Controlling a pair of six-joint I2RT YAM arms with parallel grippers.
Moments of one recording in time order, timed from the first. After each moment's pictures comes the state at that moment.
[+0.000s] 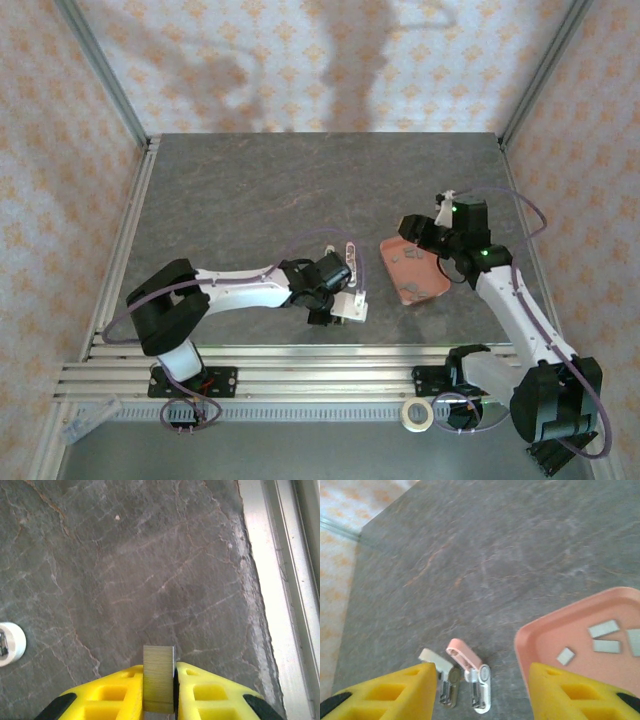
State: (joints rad) left arm -0.97 1.69 0.98 -0.43 0.23 0.69; right arm 0.13 1.04 0.77 -0.42 -0.38 0.54
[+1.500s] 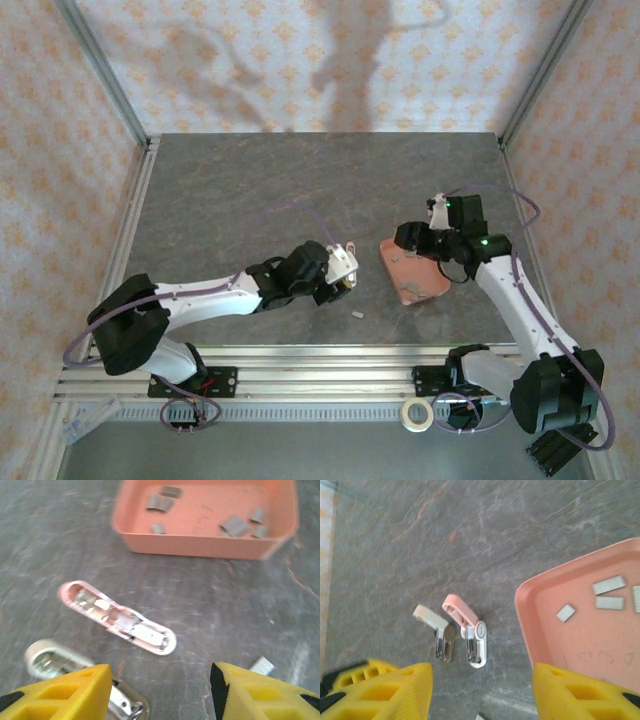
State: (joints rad) left arm -0.90 1.45 0.78 0.00 -0.03 0.11; right arm 0.19 1.10 0.88 -0.67 -0.43 0.43
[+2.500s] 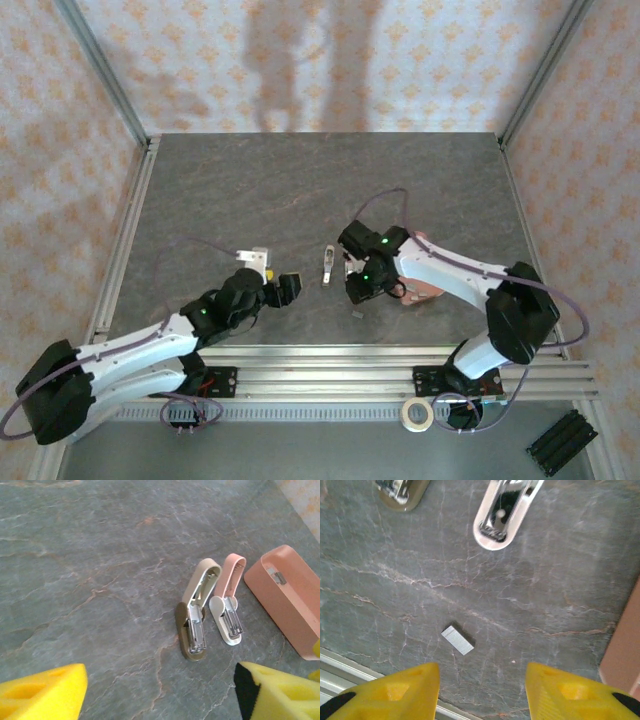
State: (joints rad) left arm -0.80 0.89 0.33 0.02 -0.25 -0.67; right arm 0.81 1.53 1.07 -0.99 -0.05 0.33
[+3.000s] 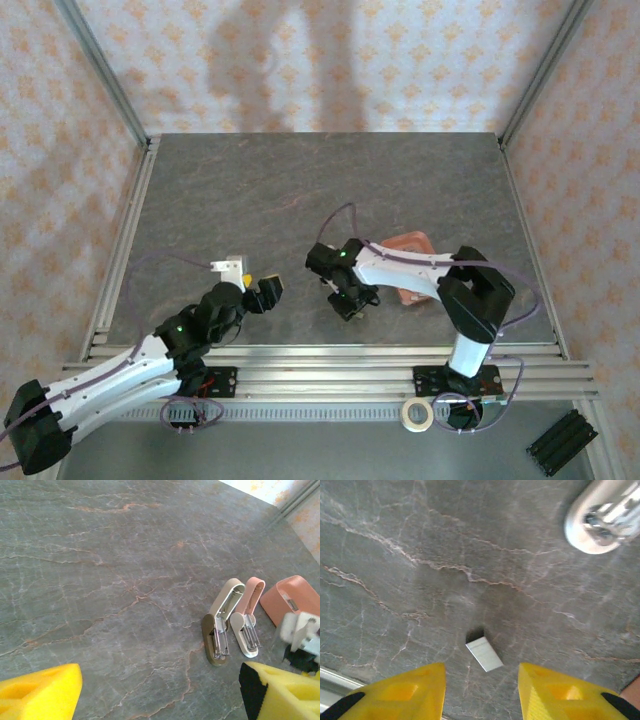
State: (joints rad) left arm -0.80 0.59 0.25 -0.15 -0.37 -0.70; right arm 0.97 1.76 1.17 -1.05 0.04 0.24
